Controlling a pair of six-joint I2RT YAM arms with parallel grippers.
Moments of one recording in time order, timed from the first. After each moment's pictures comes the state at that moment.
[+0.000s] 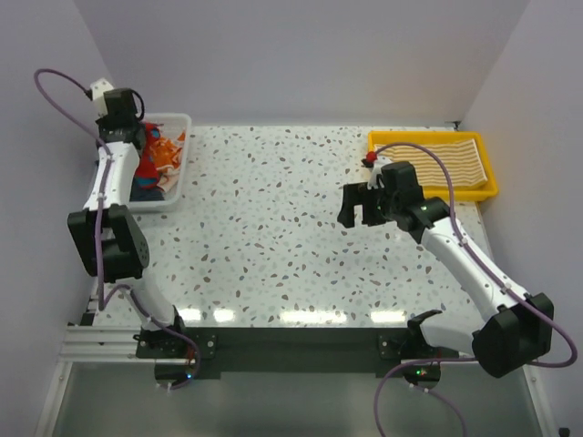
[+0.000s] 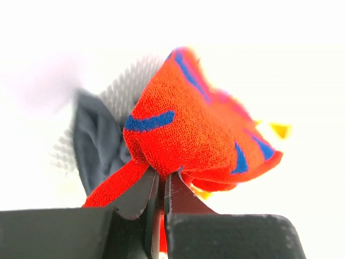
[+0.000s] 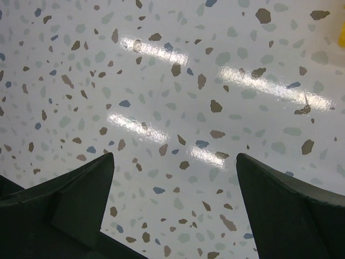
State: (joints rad) left arm 0.19 1.87 1.63 -0.36 -0.47 -0.34; right arm 0.39 1.21 1.03 -0.60 -0.15 0.25
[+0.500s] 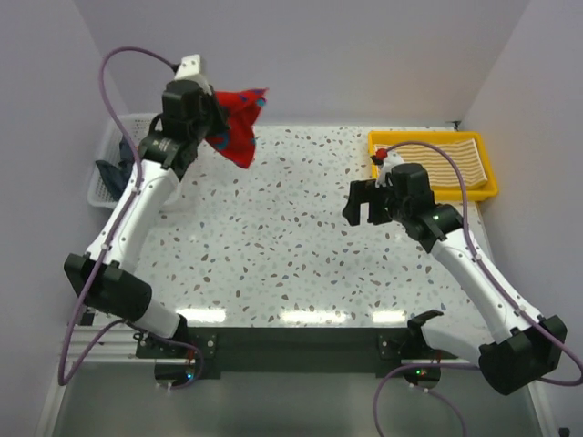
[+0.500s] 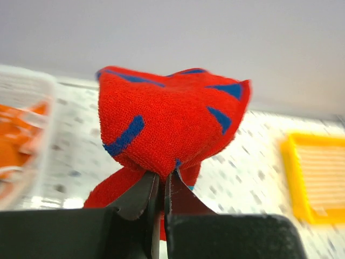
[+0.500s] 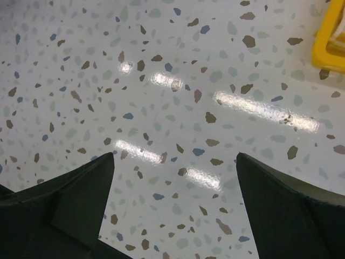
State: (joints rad) left arm -0.22 1.58 1.73 -0.45 -0.18 -0.36; right arm 0.39 1.11 1.03 -0.59 -0.11 0.25
